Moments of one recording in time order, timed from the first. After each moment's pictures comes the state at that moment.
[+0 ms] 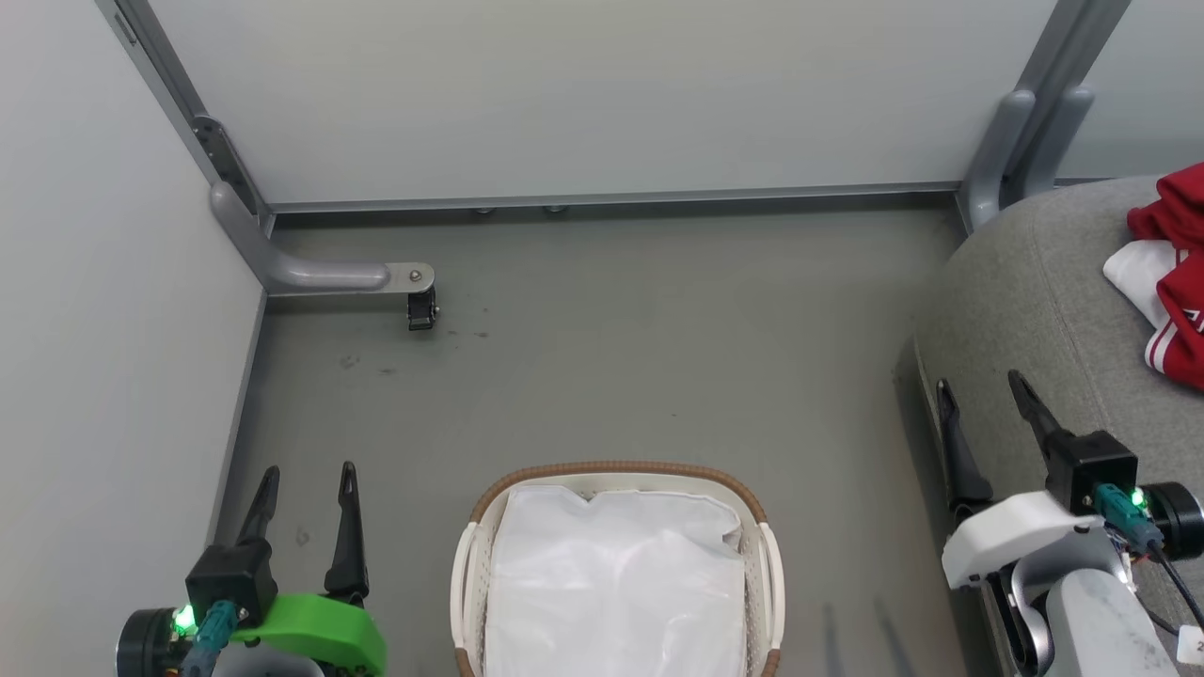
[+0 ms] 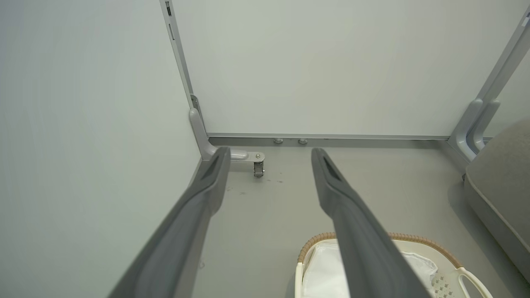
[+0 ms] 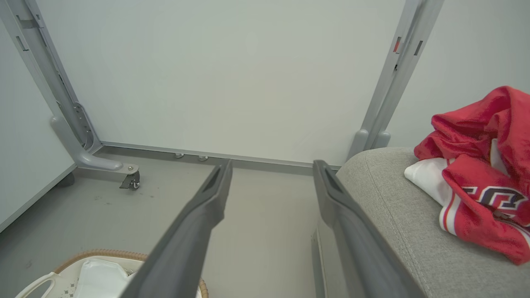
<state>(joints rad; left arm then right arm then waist) -0.07 0.07 -0.03 0.33 -0.14 -0.09 -0.26 -0.21 -0.05 -0.11 0.35 -0.01 0.13 -0.26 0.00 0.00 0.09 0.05</state>
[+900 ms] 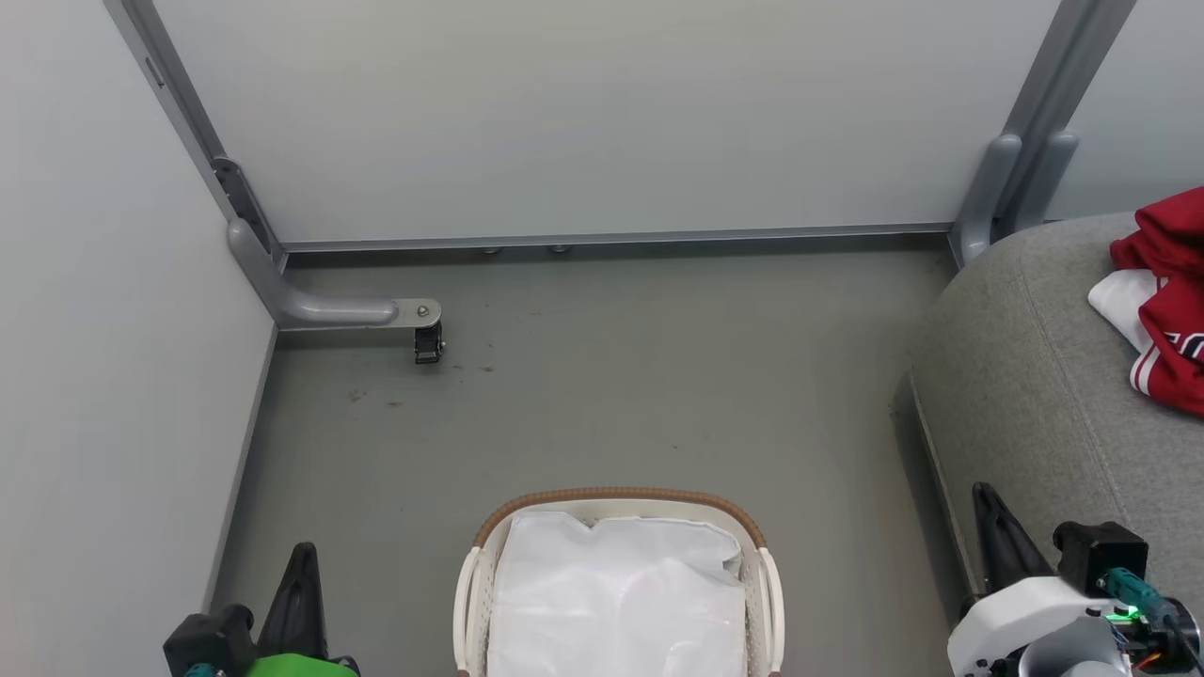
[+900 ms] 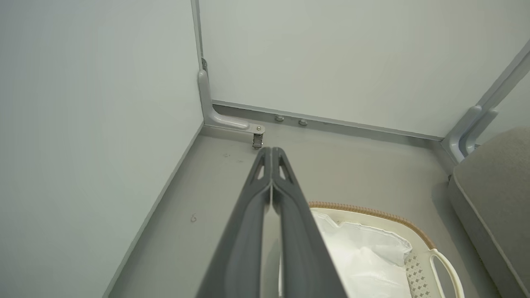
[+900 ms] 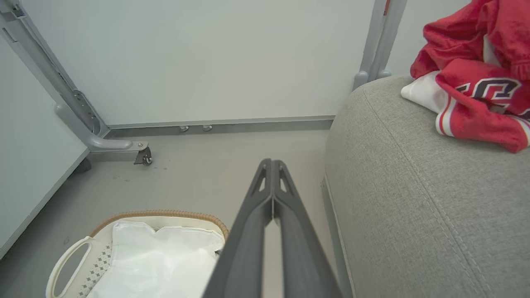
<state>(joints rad) 0.05 0.05 0.01 0.34 -0.24 -0.11 -0.23 -0.06 -0.03 -0.12 0.38 0.12 0.13 -0.23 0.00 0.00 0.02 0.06</state>
